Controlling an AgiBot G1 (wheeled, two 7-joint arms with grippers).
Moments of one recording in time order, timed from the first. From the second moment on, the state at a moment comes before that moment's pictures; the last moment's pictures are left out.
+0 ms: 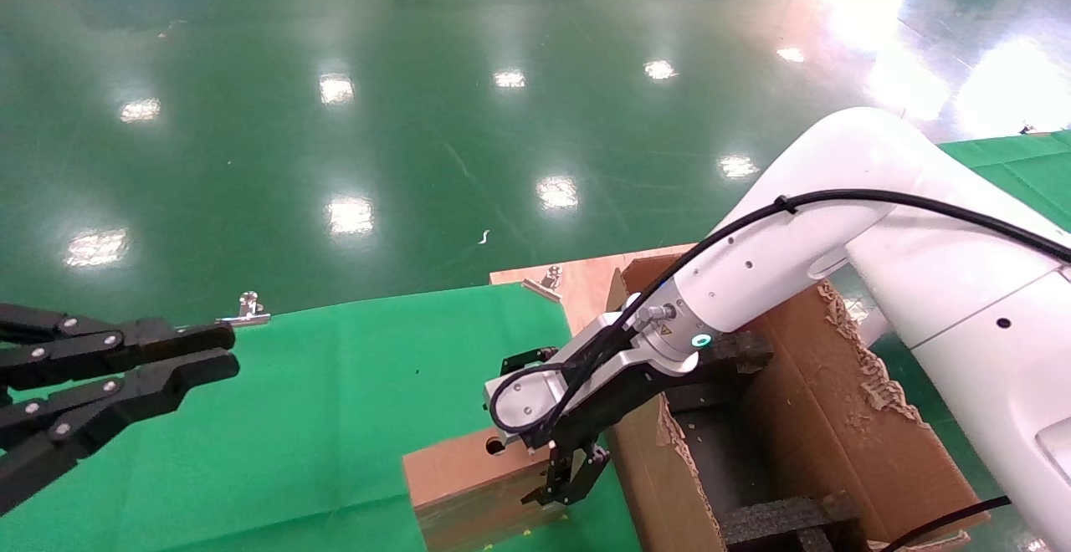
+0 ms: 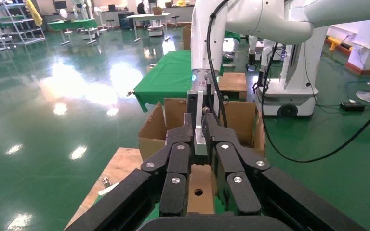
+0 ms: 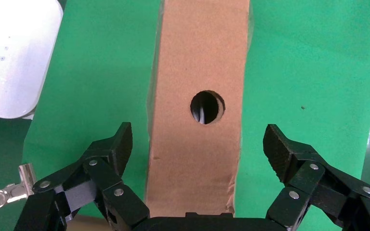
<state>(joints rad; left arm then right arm) -1.09 0.58 0.35 -1.25 0.67 1.46 -0.14 1.56 -1.01 -0.86 1.00 -1.66 -1.56 0.03</state>
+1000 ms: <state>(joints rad) -1.09 0.58 0.35 -1.25 0.67 1.46 -0.14 1.55 -1.01 -0.85 1.00 -1.65 -1.56 0.03</state>
